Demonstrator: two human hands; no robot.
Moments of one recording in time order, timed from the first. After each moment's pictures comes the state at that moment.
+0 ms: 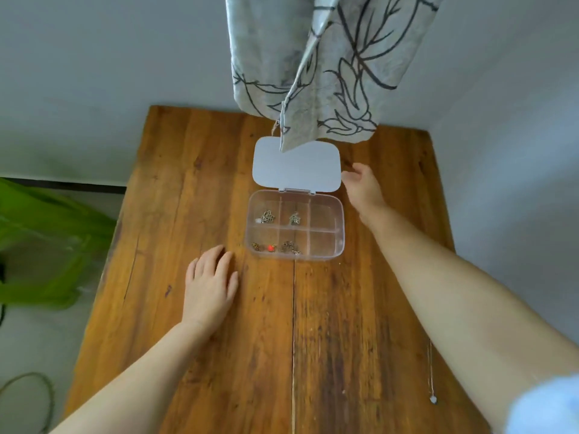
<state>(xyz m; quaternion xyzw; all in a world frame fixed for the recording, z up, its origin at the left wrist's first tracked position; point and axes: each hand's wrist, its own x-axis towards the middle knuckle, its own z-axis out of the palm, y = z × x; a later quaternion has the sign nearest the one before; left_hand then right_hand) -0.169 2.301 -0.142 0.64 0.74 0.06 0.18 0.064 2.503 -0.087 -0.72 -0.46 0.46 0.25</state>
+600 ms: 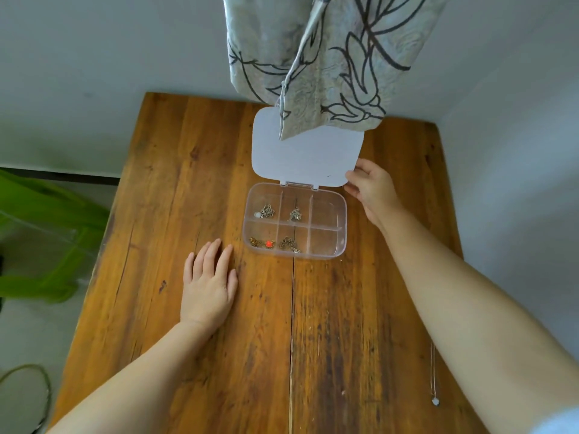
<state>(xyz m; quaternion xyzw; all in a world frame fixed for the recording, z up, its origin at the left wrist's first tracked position) -0.164 2.296 -0.163 0.64 0.75 0.03 0.15 0.079 2.496 -0.093 -0.62 -0.44 0.56 0.33</state>
